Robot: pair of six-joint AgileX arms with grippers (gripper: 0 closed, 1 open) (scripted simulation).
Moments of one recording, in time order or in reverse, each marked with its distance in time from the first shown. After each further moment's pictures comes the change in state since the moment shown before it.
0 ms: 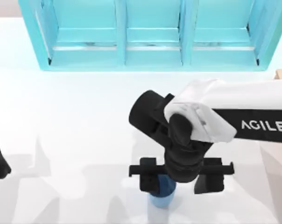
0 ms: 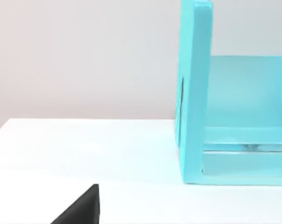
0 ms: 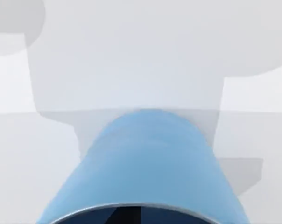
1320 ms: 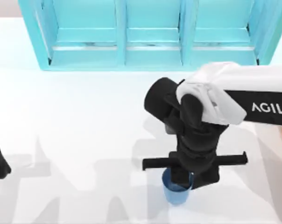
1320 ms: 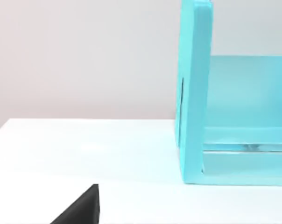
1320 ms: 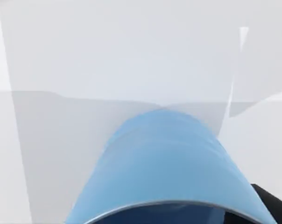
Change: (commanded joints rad) left arm 0.000 0.000 0.000 0.000 0.000 0.000; right arm -0.085 -0.013 0.033 -0.108 -0.041 -0.117
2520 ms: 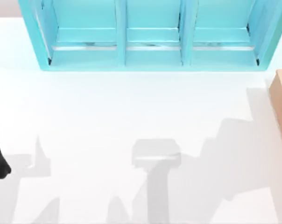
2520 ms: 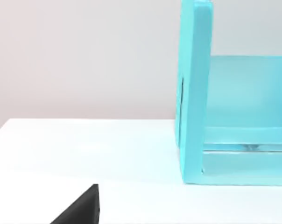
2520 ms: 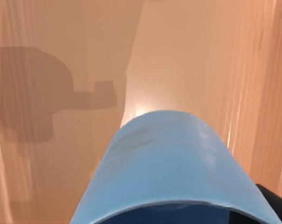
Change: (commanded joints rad) left arm 0.000 0.000 0.000 0.000 0.000 0.000; right arm -1.184 -0.113 0.379 -0.432 0.037 -1.155
